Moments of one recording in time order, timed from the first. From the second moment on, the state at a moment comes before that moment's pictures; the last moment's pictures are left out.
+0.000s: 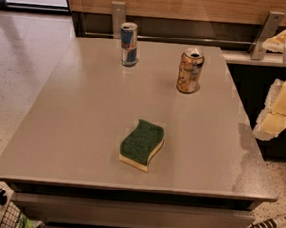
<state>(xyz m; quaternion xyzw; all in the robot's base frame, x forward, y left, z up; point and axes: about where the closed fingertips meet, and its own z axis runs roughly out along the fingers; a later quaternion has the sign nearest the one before) 0.442 -0.214 0.989 -0.60 0.78 -0.05 0.19</state>
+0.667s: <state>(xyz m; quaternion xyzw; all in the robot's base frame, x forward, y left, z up) 0.493 -0.224 0.959 -0.54 0.78 0.03 0.31</state>
